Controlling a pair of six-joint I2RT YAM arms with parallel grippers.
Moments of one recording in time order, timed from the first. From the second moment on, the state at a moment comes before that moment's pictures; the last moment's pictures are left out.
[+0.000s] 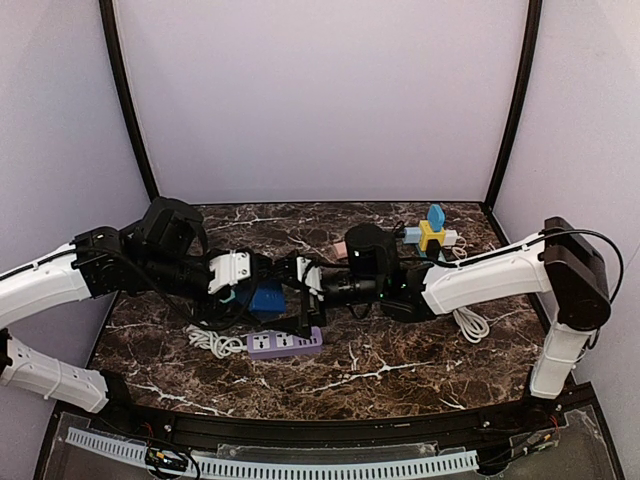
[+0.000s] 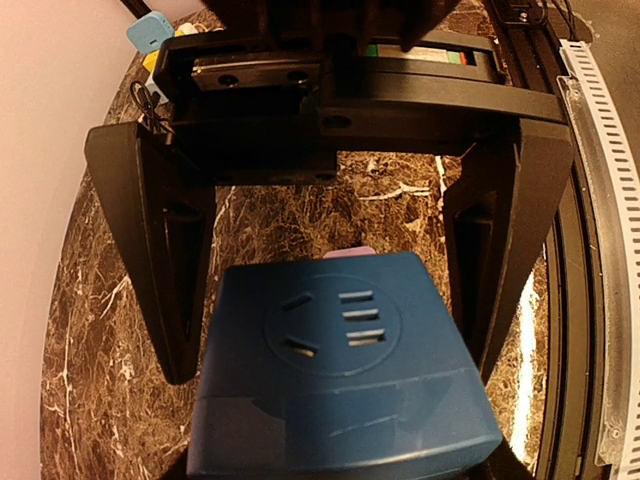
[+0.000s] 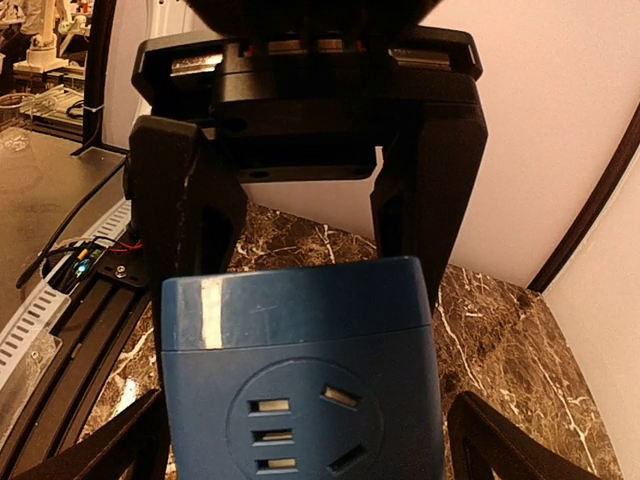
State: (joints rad) left arm -0.90 1.11 1.02 -0.67 0.16 0.59; right arm 1.07 1.79 1.09 0.52 -0.54 -0.42
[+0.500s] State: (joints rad) left arm -0.90 0.86 0.64 -0.37 0.16 1.71; right arm 1.02 1.76 1.25 0.16 -0.71 -0.39
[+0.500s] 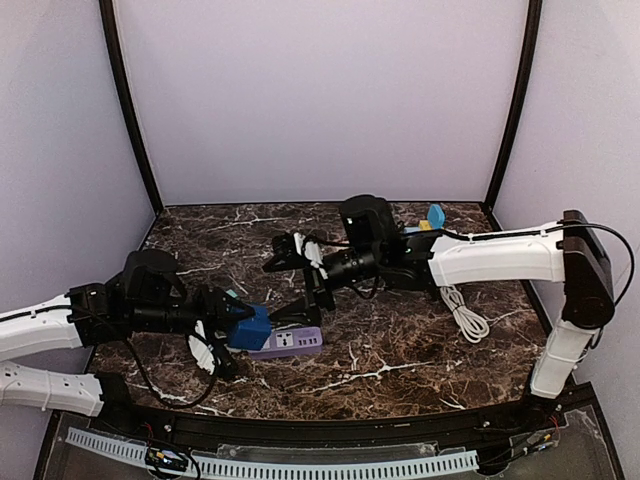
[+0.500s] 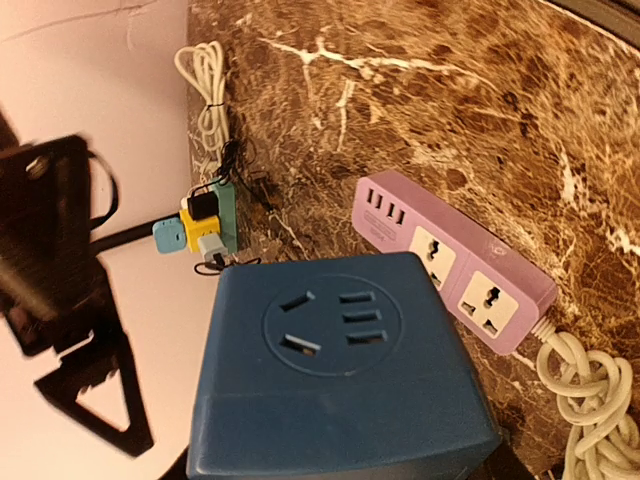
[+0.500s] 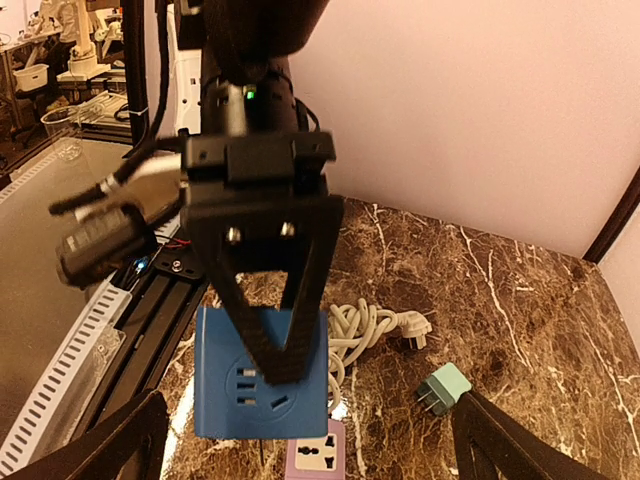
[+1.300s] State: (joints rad) left arm -0.90 0.89 0.52 -0.10 0.14 1.96; right arm 1.09 1.97 1.47 -0.10 -0.65 -0.46
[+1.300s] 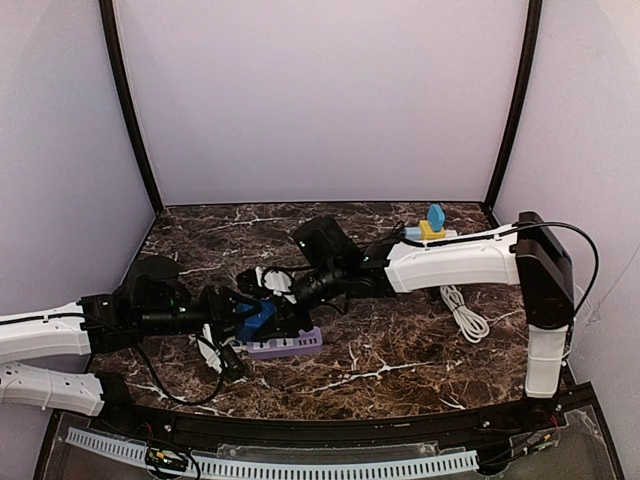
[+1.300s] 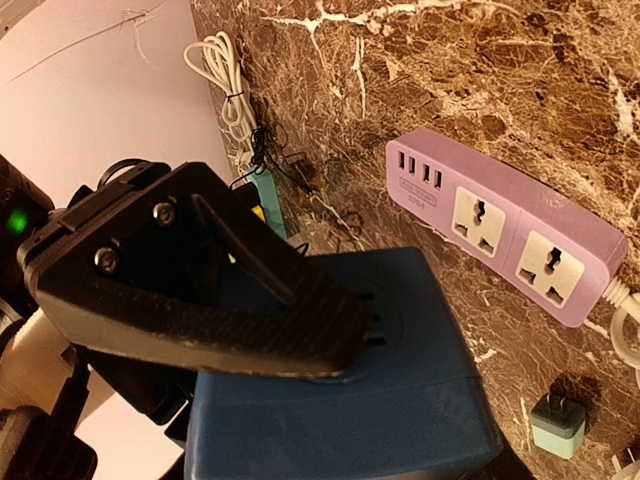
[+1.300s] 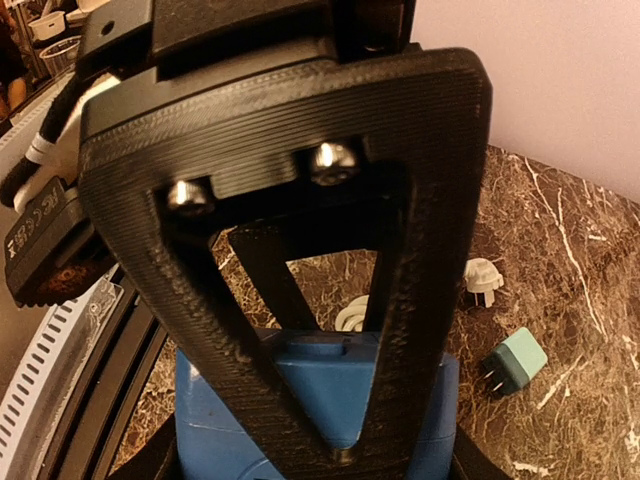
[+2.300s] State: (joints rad) left arm -0.71 1.12 1.08 -0.42 0.37 0.01; right arm 1.23 1.78 0.92 1.01 0.15 -0.54
